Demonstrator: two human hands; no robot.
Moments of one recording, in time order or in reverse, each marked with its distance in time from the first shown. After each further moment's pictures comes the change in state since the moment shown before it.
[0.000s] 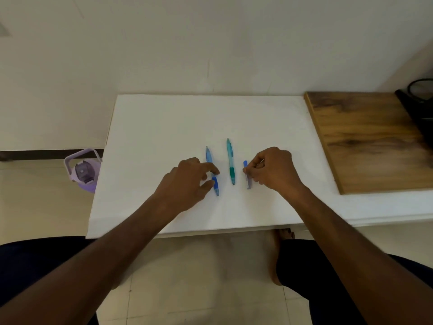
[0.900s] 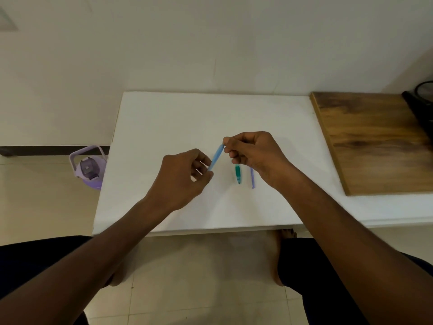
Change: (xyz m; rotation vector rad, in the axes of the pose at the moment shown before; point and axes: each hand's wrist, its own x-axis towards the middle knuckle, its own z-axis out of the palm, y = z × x) left_hand -0.030 -0.003 -0.029 -0.329 0.261 0.053; right_hand 0.003 -0.058 0.006 0.720 -0.172 -0.016
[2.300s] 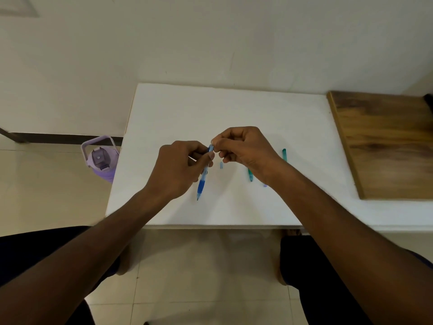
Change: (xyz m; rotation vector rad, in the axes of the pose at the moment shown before) left_hand 0.008 -0.019 -0.016 -0.080 0.021 -0.128; right_hand 0.006 -0.008 0.042 -0.034 -0.163 -0.081
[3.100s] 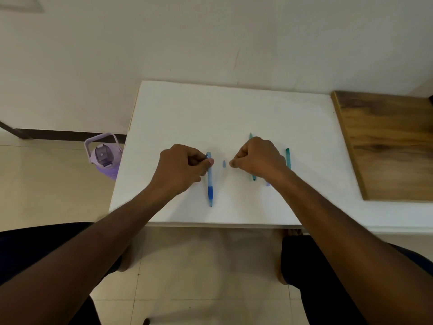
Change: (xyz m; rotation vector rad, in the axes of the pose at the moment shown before) left_hand 0.000 -0.010 0.006 -0.112 -0.020 -0.293; right_hand 0.021 0.036 -0.010 -0.943 0.153 0.188
